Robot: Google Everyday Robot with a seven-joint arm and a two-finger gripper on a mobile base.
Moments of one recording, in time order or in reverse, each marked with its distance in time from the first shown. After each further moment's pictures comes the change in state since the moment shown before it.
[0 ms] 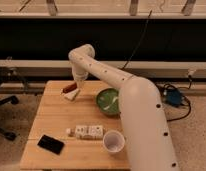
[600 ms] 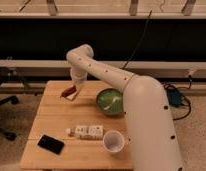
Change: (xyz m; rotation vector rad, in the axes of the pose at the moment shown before) arm -0.016 0.022 -0.015 -0.049 -0.003 -0.039
